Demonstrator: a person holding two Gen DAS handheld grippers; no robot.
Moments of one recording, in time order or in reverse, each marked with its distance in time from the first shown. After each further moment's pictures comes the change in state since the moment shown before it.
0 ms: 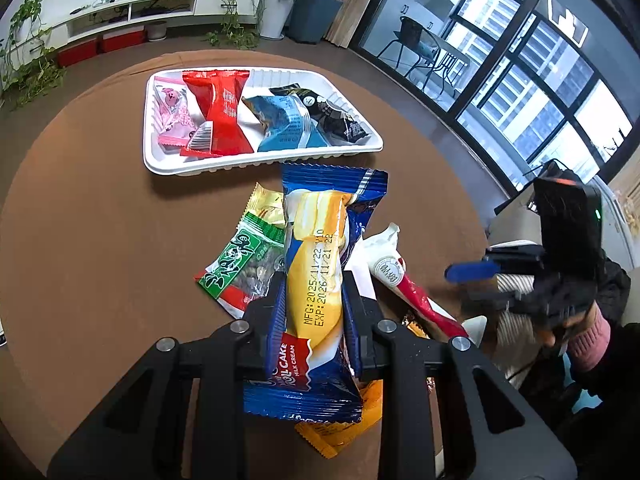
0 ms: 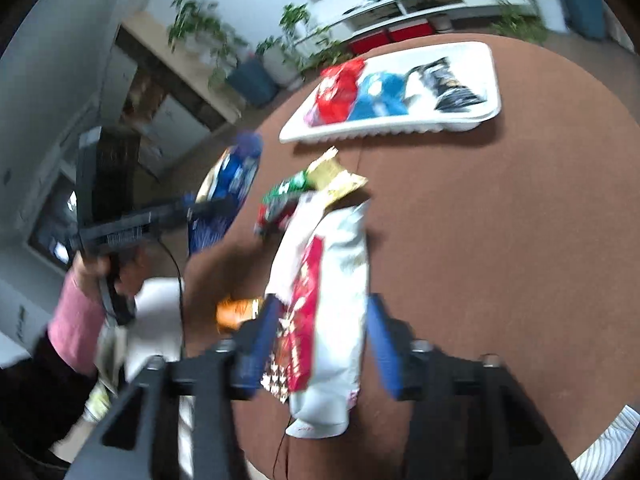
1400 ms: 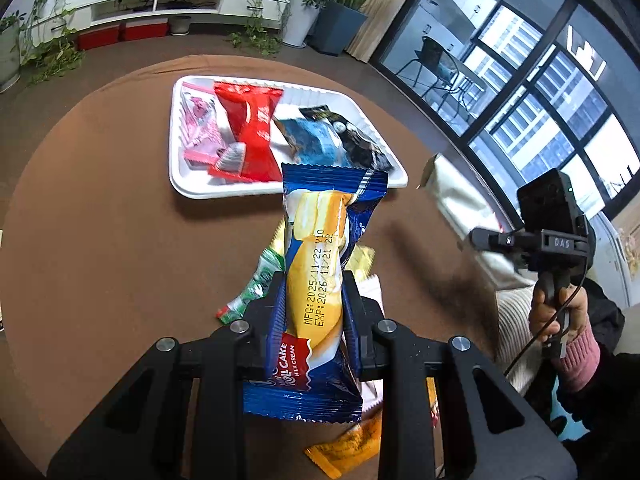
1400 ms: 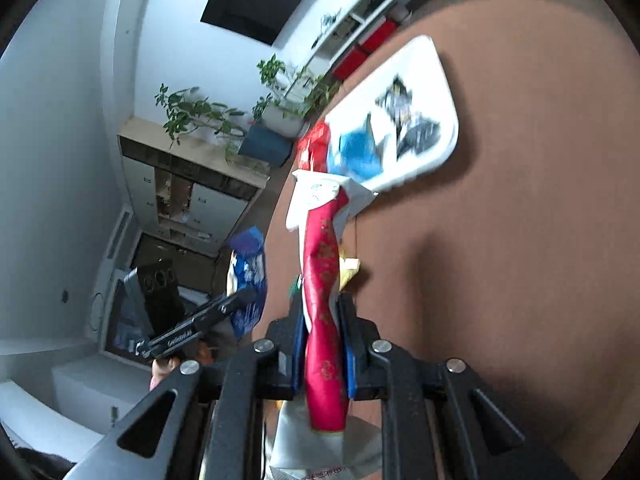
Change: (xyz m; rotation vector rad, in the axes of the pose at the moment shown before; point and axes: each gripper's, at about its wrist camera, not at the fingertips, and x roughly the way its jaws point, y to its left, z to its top) left arm -0.005 0.022 0.026 -0.107 -0.039 0.014; right arm -0.018 -0.094 0.042 0.376 -0.170 0.275
